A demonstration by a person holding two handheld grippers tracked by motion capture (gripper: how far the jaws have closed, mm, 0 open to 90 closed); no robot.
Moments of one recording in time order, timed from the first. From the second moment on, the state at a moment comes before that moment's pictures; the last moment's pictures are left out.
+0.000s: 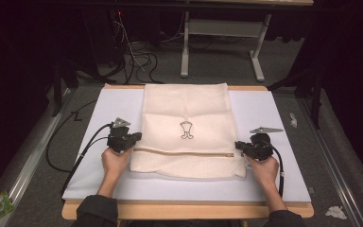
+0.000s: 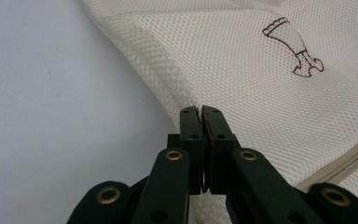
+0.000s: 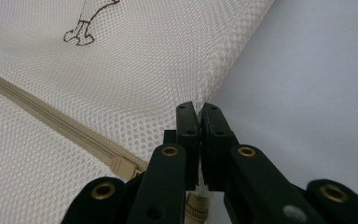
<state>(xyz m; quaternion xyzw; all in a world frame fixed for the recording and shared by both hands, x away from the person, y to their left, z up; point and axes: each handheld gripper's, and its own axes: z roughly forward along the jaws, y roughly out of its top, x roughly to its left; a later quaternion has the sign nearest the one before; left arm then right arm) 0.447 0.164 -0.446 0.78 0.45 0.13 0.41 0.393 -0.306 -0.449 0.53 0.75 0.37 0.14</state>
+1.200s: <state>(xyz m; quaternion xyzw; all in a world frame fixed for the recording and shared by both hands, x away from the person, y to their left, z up) 0.438 0.142 -0.459 0.80 0.43 0.14 0.40 0.380 -0.326 -0.460 0.54 0.75 0.35 0.15</state>
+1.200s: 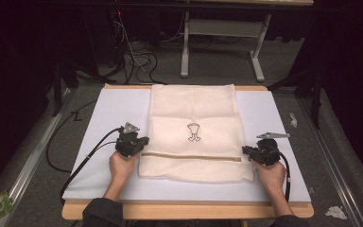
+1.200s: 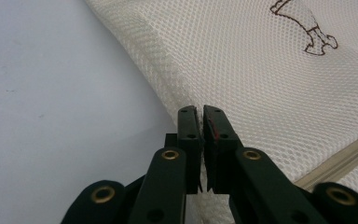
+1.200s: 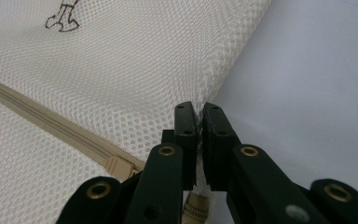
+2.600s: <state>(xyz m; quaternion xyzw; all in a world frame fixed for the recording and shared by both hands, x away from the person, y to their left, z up) 0.395 0.108 -0.484 0.82 0.38 0.13 0.41 0.382 -0.308 -0.470 0.54 0.75 0.36 0.11</state>
